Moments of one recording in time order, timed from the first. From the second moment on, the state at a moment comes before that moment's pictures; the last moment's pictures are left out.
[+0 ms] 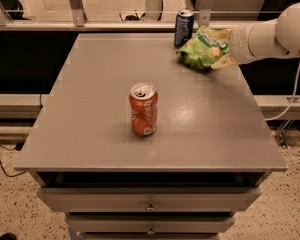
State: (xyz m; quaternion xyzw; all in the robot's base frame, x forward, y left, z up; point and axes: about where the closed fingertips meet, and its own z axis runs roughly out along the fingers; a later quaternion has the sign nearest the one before) arm 0.712 -0.229 0.903 -0.70 0.52 -0.22 0.43
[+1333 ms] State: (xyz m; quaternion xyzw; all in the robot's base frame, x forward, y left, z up) arm 0.655 -0.238 0.982 -0.69 0.52 -0.16 0.47
